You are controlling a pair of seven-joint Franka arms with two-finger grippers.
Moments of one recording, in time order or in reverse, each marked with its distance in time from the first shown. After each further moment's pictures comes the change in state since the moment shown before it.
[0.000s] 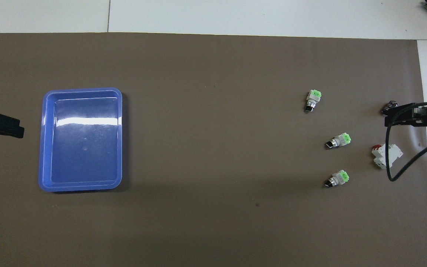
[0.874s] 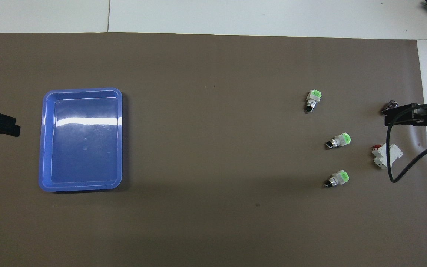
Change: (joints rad) left arm 0.041 0.004 -0.038 0.009 0.004 0.000 0.001; right arm -0.006 0.002 -0.008 0.002 -0.007 0.016 0.006
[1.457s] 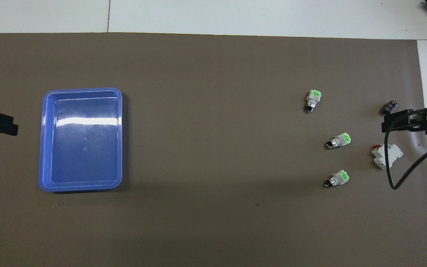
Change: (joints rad) left arm 0.002 0.002 -0.002 0.005 0.005 0.002 0.000; right arm 0.005 0.000 0.006 0.000 0.000 -0.044 -0.028
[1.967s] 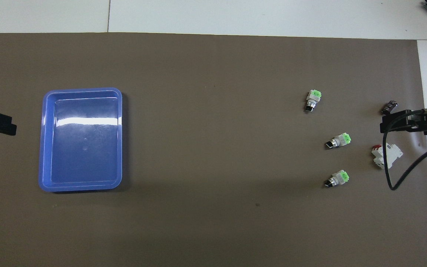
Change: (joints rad) left arm 0.006 0.002 0.008 0.000 0.005 0.001 0.000; right arm 0.002 0.000 0.007 0.000 0.000 -0.006 -0.002
